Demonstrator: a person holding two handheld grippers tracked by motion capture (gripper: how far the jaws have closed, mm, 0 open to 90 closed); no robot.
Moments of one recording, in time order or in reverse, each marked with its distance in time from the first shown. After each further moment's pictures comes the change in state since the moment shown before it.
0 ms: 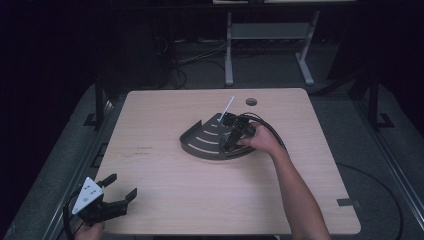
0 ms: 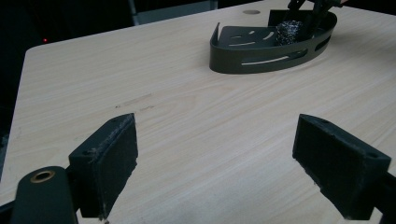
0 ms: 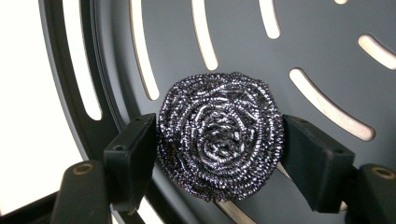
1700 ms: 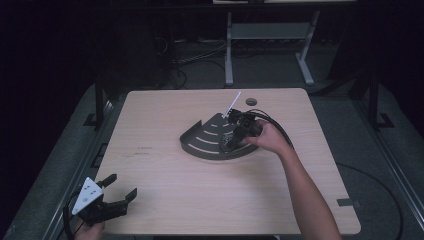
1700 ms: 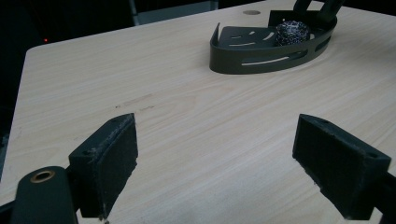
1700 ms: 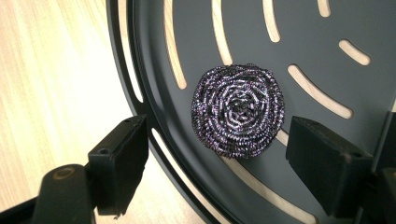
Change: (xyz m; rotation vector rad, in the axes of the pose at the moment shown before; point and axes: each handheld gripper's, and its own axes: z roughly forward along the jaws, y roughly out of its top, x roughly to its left) left arm -0.001 0.000 0.000 0.002 0.001 0.001; right arm 0.016 -0.010 -0.037 -0.046 -0.004 -0.005
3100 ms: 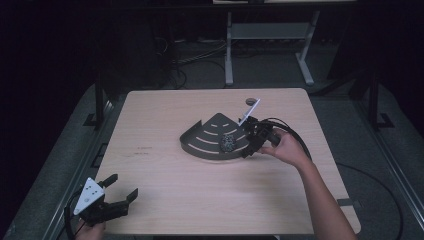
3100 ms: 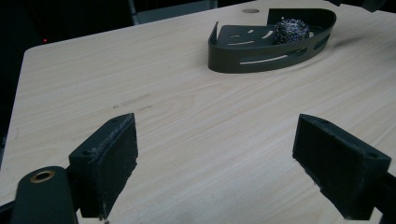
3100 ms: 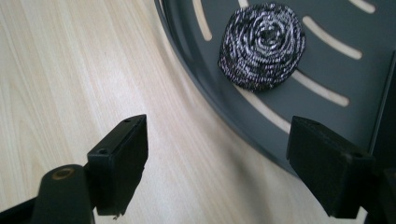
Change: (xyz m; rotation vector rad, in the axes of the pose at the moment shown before) left arm -0.002 0.000 0.001 0.001 0.000 0.006; right arm 0.023 -0.052 -0.027 -0.049 -0.010 0.012
